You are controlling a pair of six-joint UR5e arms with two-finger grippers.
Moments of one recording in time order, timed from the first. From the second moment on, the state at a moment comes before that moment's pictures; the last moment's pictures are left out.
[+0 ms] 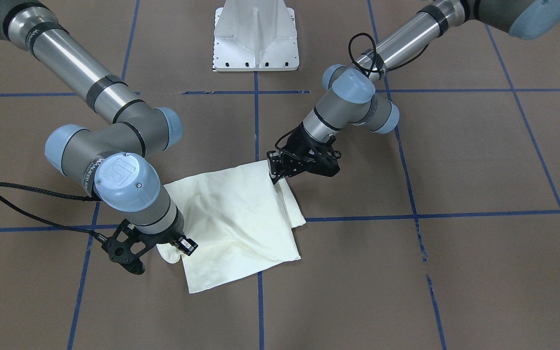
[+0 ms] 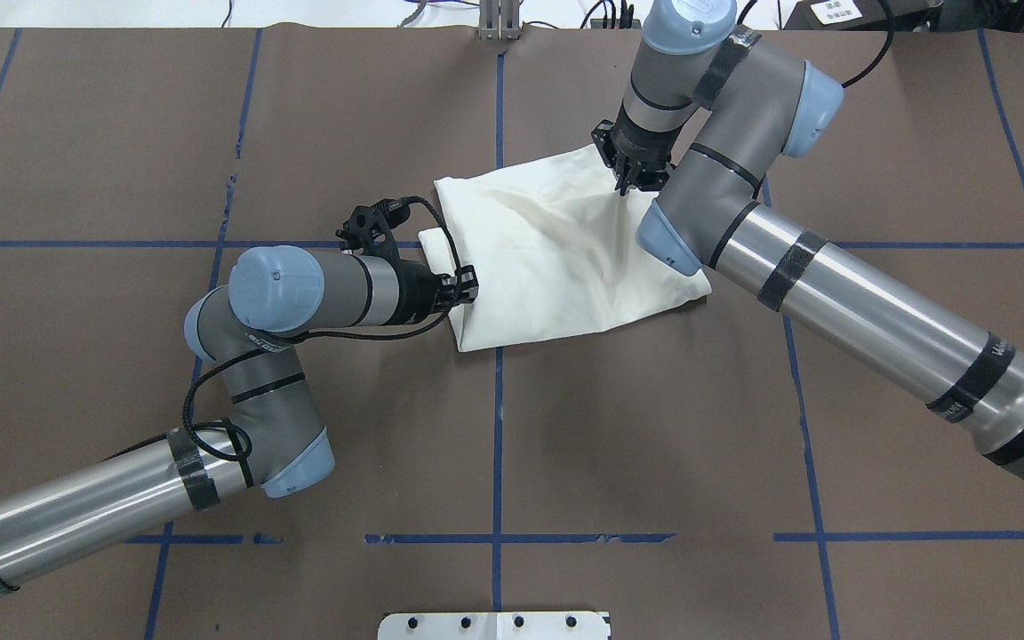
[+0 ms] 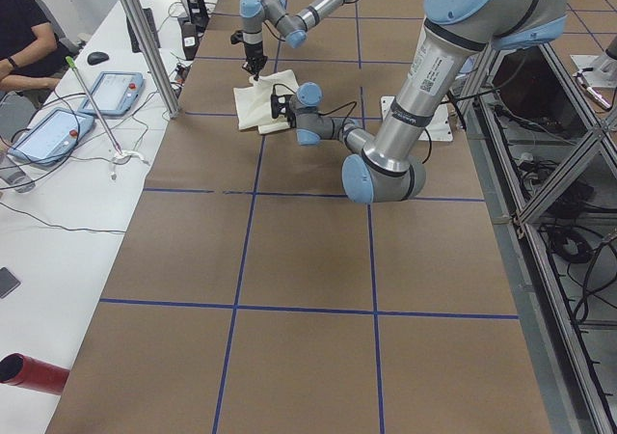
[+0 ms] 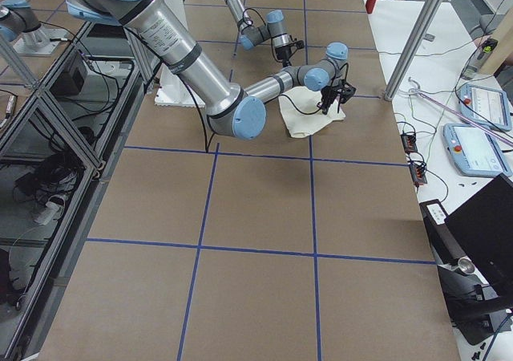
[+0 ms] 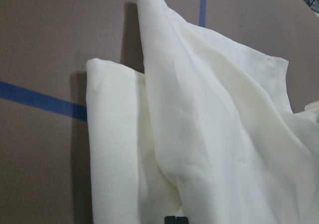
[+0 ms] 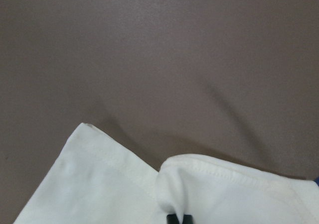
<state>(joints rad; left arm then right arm) -0.52 -2.22 -1.29 -2.65 -1.79 -1.59 0.83 -0.71 1.11 -1.32 2.08 1.64</state>
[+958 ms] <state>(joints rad) -0.46 -2.19 -1.42 -2.70 -1.91 -1.60 0.83 -0.71 1.11 -1.32 2.08 1.65</state>
